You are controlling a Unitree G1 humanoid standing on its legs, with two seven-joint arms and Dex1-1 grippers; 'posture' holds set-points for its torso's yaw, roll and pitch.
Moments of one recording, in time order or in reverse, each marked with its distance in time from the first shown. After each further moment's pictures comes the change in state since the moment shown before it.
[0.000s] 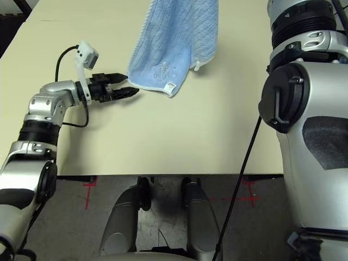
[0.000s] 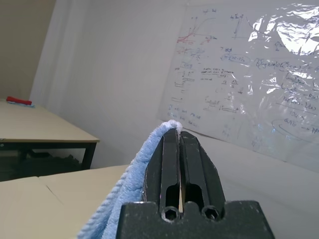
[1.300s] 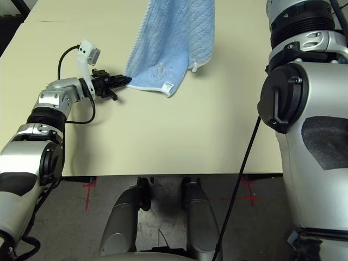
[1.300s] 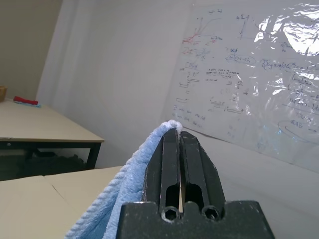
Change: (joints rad) left arm -0.097 -0.018 0.026 0.265 0.034 -0.019 -0.110; right arm 0.000 0.006 -0.001 0.000 0.001 0.001 0.013
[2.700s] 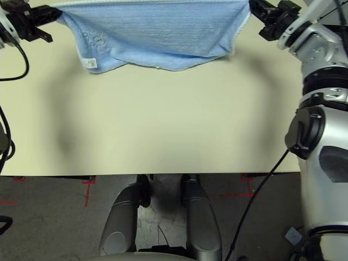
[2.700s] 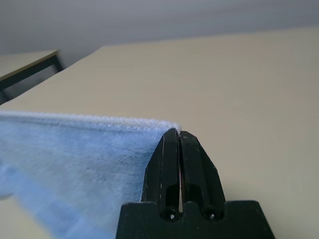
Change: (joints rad) left arm -0.325 0.242 0.036 0.126 0.102 -0.182 0.405; right arm 0.314 -0.116 -0.072 0.026 0.055 0.341 -0.131
